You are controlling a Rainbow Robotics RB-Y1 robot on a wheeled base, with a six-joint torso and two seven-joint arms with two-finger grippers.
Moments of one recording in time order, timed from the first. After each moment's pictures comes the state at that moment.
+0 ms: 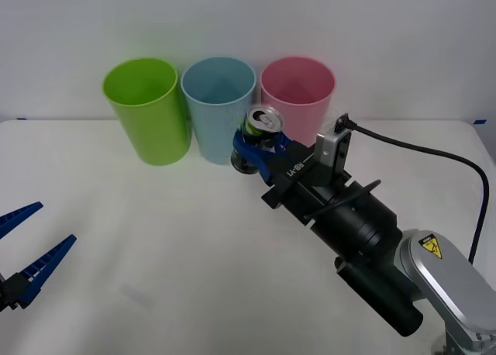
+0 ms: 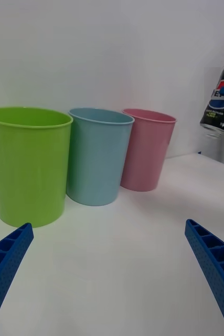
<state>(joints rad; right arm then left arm) -0.07 -0.35 0.40 -1.97 1.12 -0.27 -0.06 0.35 0.40 0.52 -1.66 -0.96 -1.22 0.00</state>
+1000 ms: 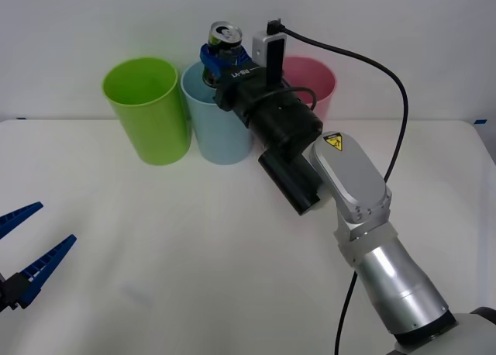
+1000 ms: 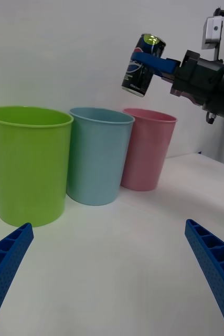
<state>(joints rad) -0.57 -0.01 0.26 -1.41 1.32 -0.15 -0.07 0.35 0.40 0.52 -1.66 -0.96 -1.22 0.00</state>
